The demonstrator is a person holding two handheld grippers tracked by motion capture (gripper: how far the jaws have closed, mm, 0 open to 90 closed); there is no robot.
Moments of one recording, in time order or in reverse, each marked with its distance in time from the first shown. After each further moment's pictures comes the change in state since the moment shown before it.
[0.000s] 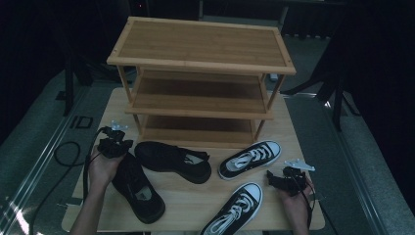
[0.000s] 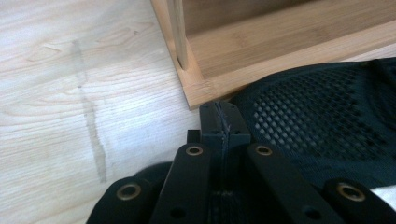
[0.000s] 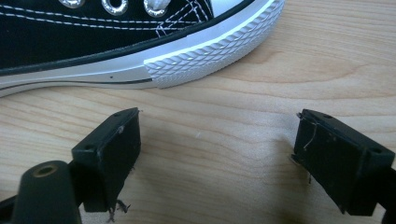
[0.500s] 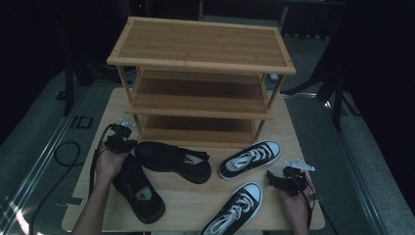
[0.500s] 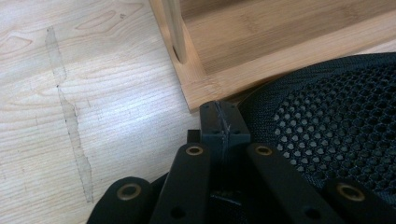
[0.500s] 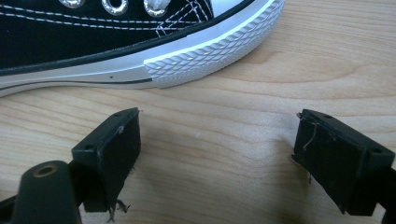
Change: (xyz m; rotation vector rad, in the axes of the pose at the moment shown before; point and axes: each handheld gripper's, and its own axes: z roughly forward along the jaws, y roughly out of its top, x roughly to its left) left arm -0.001 0.009 0.026 0.082 -0.014 0.035; right arm 0.000 0.000 0.000 0.000 0.000 0.000
